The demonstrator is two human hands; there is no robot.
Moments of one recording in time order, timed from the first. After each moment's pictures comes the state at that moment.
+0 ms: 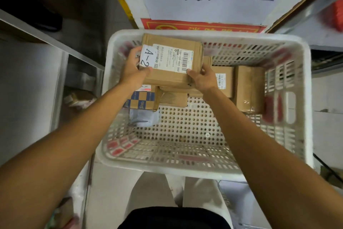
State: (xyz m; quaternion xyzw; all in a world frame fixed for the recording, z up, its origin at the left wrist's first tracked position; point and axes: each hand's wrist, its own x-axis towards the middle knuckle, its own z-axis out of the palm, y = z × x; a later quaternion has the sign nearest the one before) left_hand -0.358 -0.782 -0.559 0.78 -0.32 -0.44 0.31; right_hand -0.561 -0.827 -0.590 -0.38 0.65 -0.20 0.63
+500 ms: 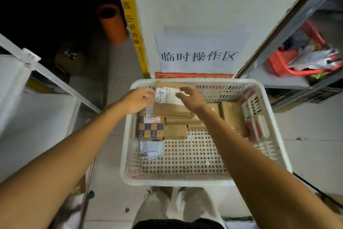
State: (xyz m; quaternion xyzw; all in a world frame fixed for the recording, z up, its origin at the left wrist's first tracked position) left_hand -0.303 -0.748 -0.434 0.68 -0.55 -0.46 0.13; right_hand -0.511 -0.783 -0.437 -0.61 0.60 -0.12 0.51
